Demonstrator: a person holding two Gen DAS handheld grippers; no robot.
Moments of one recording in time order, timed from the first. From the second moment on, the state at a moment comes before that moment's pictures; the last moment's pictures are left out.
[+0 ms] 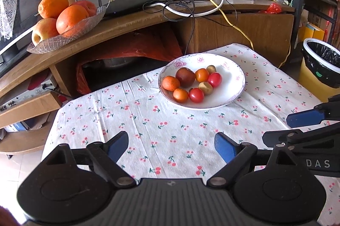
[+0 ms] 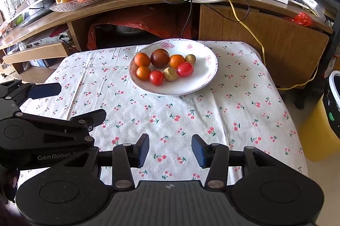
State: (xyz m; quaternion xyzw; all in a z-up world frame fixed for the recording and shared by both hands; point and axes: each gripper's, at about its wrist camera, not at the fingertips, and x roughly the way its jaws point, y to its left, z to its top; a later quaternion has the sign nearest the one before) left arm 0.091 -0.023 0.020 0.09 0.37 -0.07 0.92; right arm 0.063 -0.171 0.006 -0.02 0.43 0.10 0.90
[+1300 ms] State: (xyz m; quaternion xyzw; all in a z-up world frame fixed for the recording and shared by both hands) left arm 0.012 -0.012 0.018 0.07 0.36 -0.06 0.93; right arm -0.014 -0.160 0.003 0.02 0.44 0.10 0.89
